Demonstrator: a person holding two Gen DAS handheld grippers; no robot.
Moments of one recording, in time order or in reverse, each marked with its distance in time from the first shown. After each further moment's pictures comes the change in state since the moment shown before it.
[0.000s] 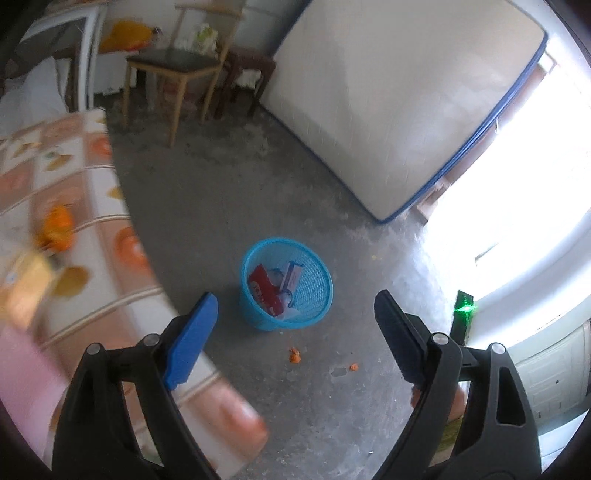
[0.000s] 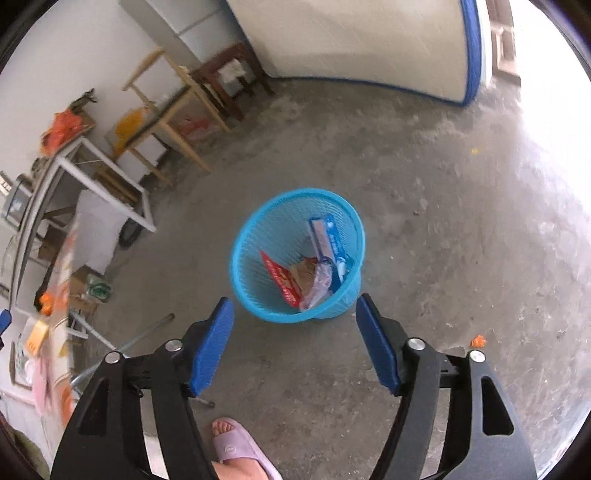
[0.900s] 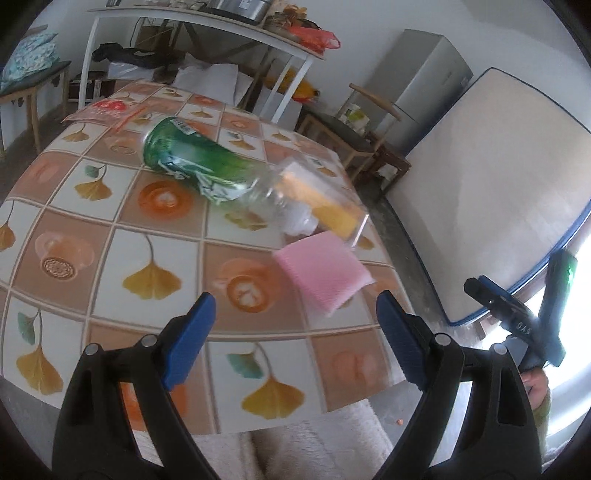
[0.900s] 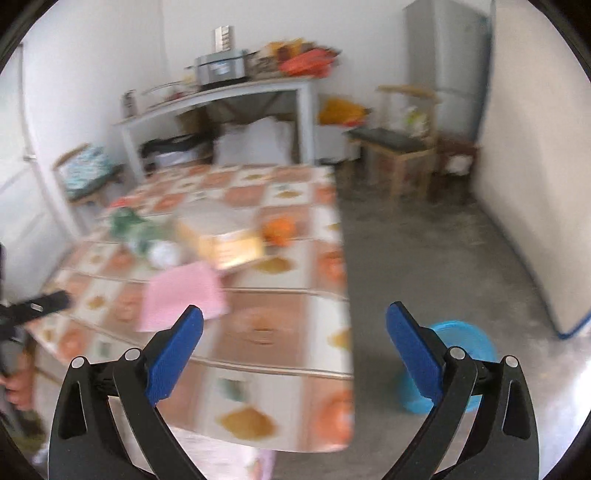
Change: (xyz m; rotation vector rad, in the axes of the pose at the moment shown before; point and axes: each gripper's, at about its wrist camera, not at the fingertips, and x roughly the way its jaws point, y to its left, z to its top) left arm -0.213 0.186 -0.171 -0.388 -0.334 0.310; right arm -0.087 0.351 -0.103 -0.812 -0.039 0.311
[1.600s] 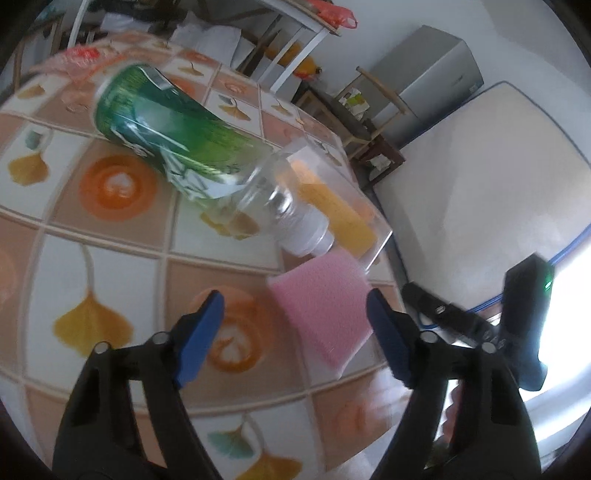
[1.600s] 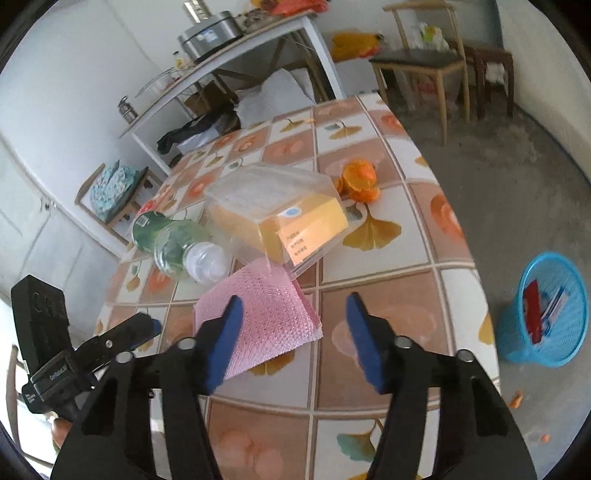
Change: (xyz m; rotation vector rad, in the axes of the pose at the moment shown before) left arm 0.086 0.020 0.034 -0.132 0.105 -0.127; right arm 0.102 0.026 0.011 0.274 0.175 0.178
